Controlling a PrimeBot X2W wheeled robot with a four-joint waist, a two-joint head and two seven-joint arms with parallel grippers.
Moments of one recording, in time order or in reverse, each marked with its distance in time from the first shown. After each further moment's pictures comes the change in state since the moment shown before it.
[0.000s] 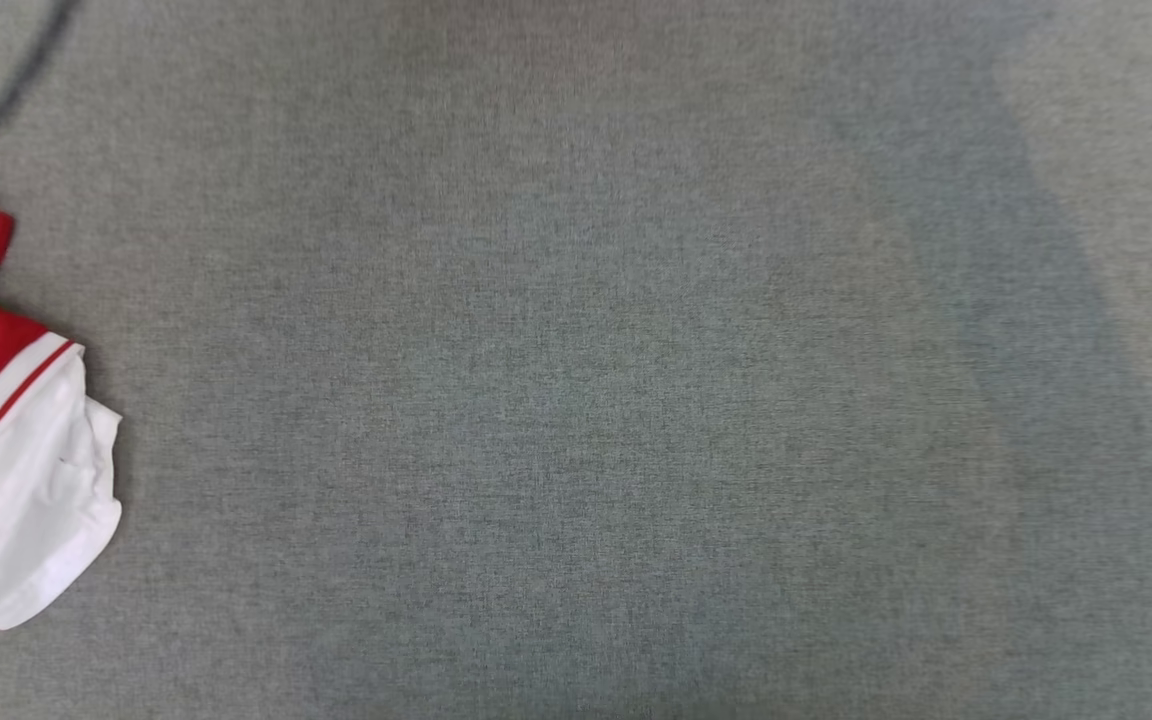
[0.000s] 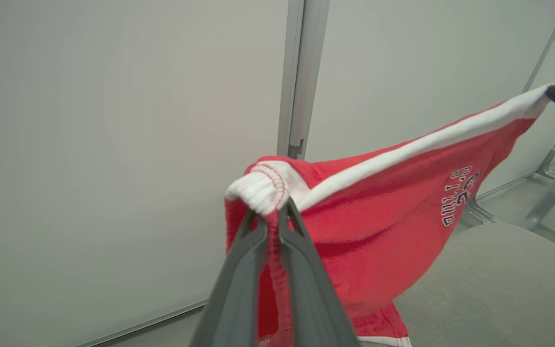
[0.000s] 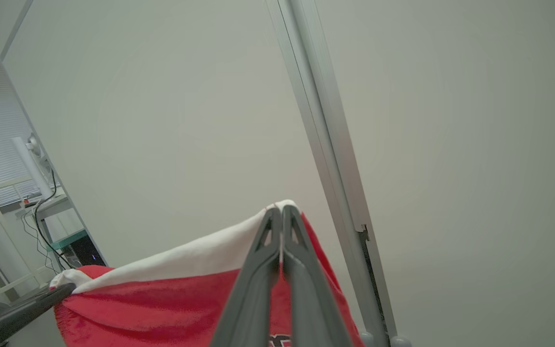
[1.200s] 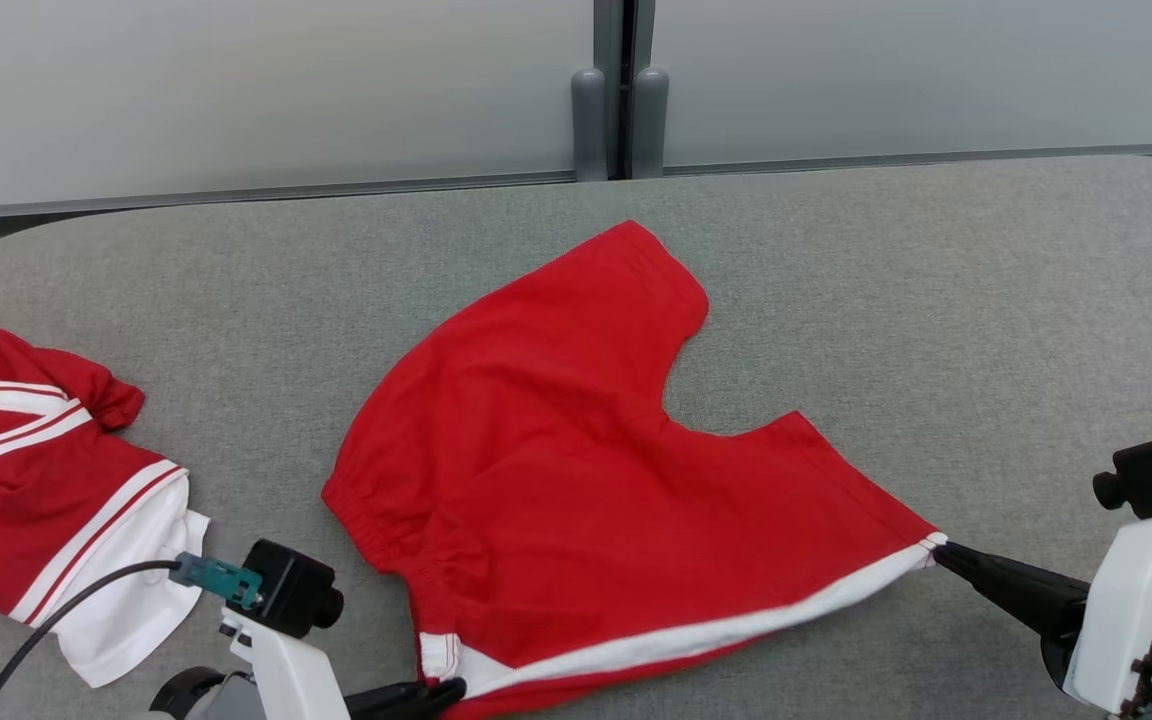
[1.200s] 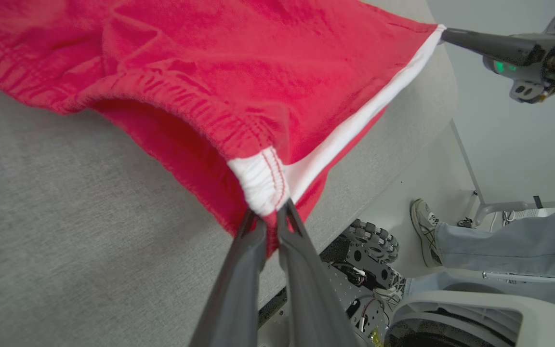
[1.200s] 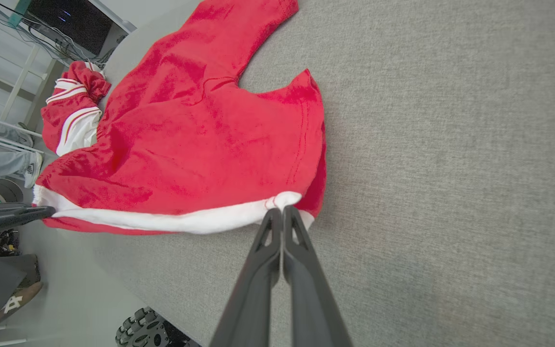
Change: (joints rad) left arm 0.978 0.418 -0.417 -0.840 -0.407 0.228 0.209; right arm 0.956 -0.521 0.472 -0.519 0.410 0.000 0.237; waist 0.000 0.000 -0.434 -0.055
